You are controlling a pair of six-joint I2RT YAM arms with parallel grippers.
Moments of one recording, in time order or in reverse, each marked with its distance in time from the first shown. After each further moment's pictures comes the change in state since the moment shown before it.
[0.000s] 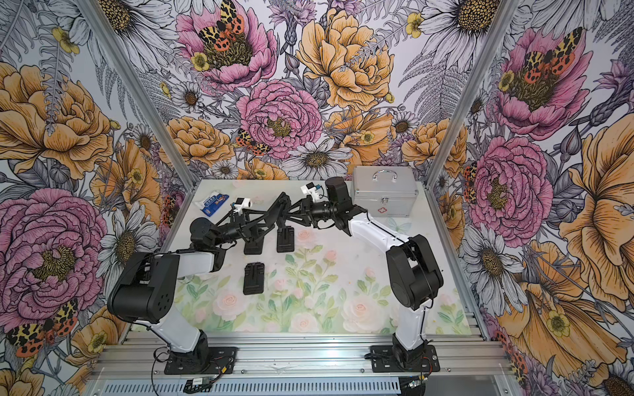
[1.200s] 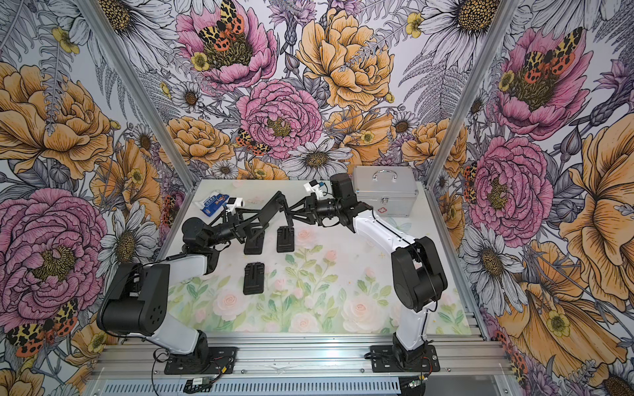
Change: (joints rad) left arm 0.032 -0.100 -0.031 -0.103 -0.022 0.048; right arm -0.030 -0.028 0.031 -0.090 -0.039 -0.055
